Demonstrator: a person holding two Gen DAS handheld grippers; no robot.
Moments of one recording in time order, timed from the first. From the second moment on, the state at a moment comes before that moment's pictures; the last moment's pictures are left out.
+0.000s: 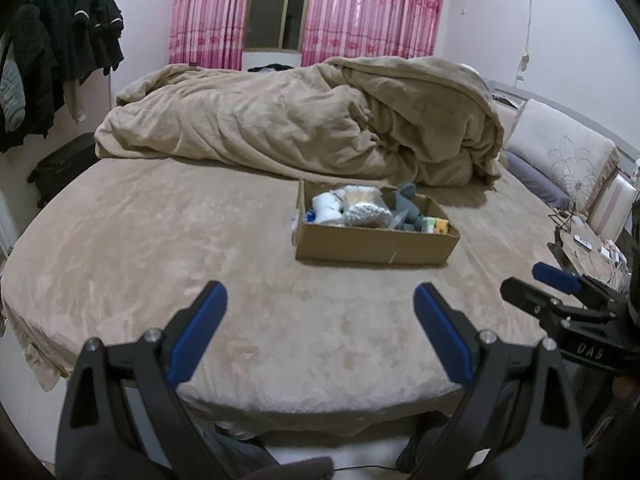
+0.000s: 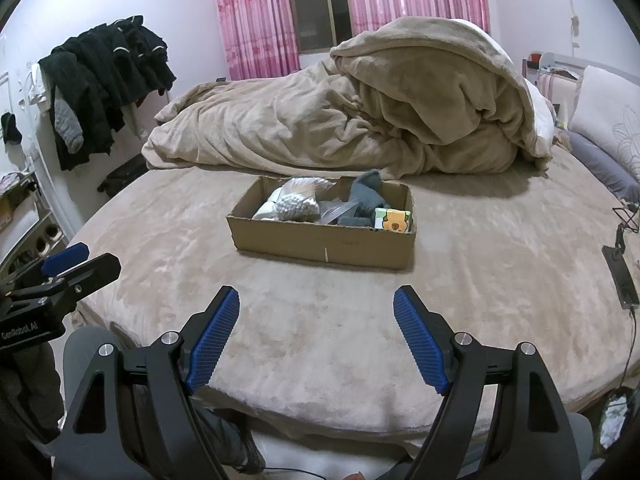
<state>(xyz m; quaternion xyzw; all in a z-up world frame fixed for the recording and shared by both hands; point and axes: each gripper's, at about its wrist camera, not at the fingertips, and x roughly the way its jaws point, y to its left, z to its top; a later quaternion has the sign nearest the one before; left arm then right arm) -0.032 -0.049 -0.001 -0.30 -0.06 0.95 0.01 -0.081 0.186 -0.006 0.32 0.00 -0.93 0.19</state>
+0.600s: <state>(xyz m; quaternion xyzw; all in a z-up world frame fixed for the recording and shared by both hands) -0.038 -0.039 -0.005 -0.31 -0.06 0.95 0.02 -0.086 0.188 -0.011 0.32 0.00 -0.93 0.19</state>
